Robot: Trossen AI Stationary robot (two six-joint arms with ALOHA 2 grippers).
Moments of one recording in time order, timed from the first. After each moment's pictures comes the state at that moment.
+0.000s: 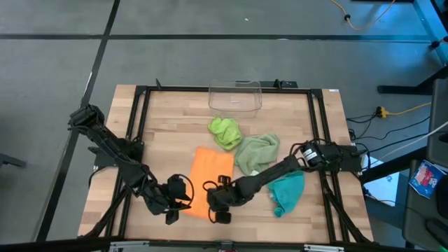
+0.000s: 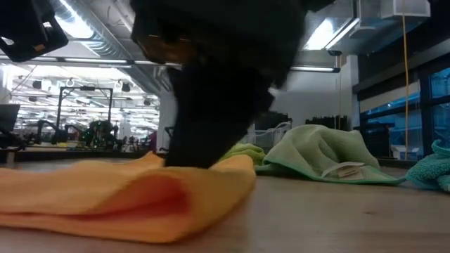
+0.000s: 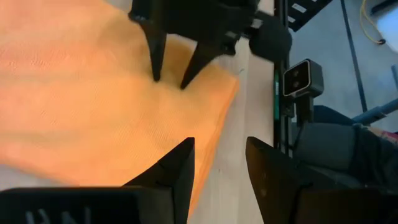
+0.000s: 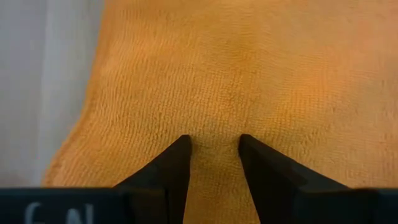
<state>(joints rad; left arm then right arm) -0.79 1.41 0.81 -0.19 -0.40 -0.96 0.42 2.34 1.72 -0.54 0.12 0.40</state>
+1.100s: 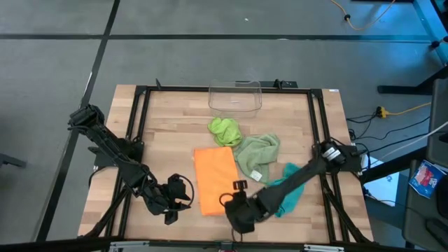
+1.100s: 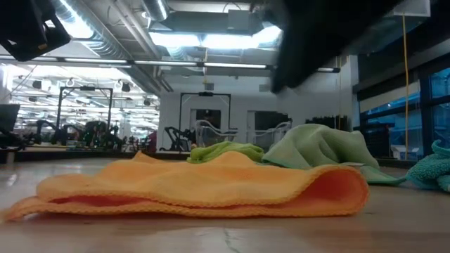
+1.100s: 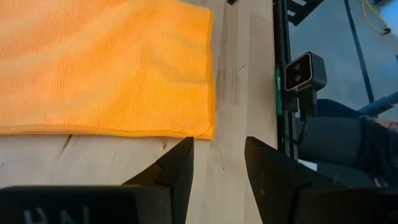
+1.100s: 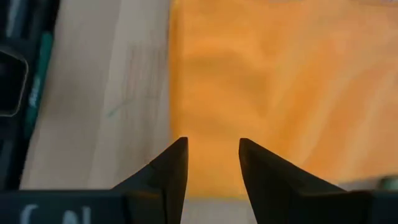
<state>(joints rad) -0.79 1.41 0.81 -0.20 -0.41 -0.91 0.60 2.11 1.69 -0.79 0.32 0.41</state>
